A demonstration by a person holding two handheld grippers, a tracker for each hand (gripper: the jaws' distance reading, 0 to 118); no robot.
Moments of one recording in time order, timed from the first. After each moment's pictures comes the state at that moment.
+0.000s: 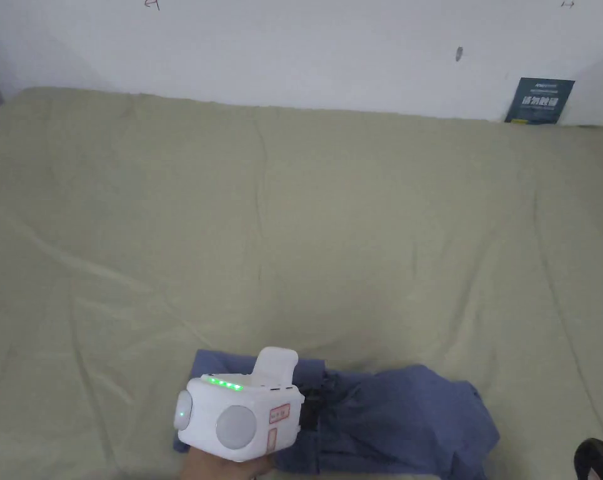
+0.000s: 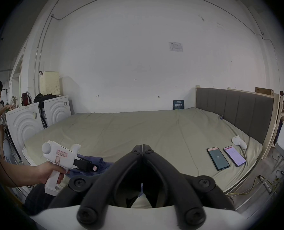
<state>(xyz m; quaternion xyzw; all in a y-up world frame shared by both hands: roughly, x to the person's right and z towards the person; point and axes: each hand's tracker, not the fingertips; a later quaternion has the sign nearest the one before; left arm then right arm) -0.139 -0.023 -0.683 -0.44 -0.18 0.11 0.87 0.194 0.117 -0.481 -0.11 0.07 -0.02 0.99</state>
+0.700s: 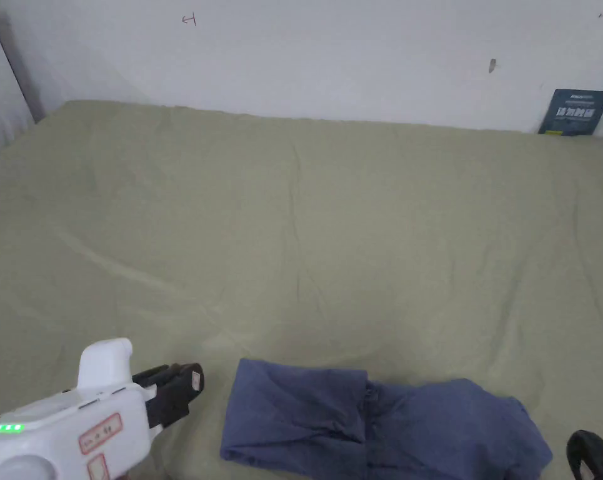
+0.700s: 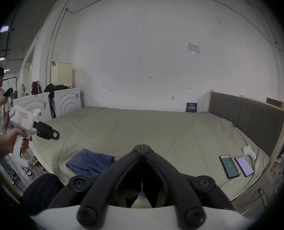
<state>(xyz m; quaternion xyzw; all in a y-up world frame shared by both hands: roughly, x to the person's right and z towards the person) -0.334 0.069 -0.585 -0.36 -0.08 0.32 0.88 0.150 0.116 -0.497 -0.11 0.12 0.03 0.99</state>
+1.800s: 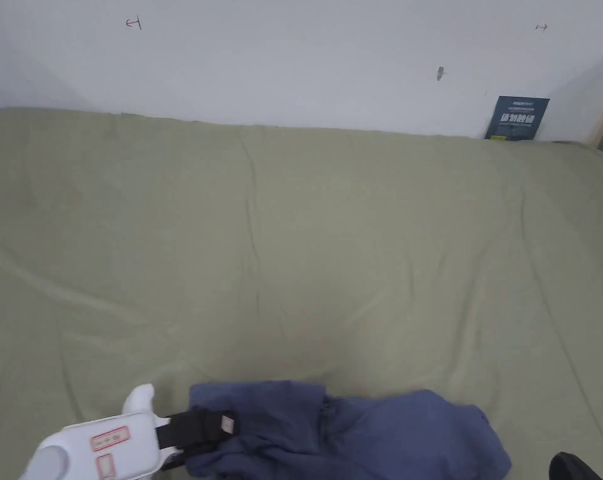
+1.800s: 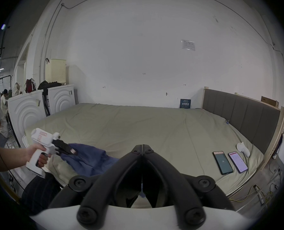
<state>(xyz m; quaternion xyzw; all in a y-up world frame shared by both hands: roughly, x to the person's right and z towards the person) -0.335 -0.055 -0.660 -0.40 -0.21 0.45 0.77 0.155 0.119 -0.497 -0.13 0.09 0.03 0.99</state>
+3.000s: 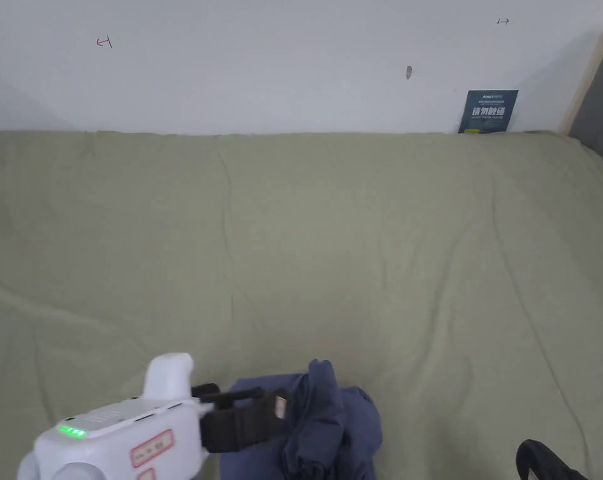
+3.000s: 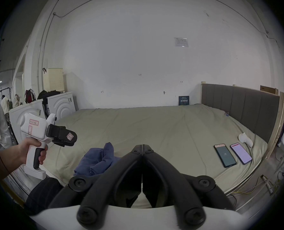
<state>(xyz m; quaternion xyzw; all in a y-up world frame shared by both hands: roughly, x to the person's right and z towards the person) -0.232 0.063 -0.637 -0.32 -0.22 0.21 0.90 0.180 0.108 -0.491 -0.13 0.09 -0.02 0.99</state>
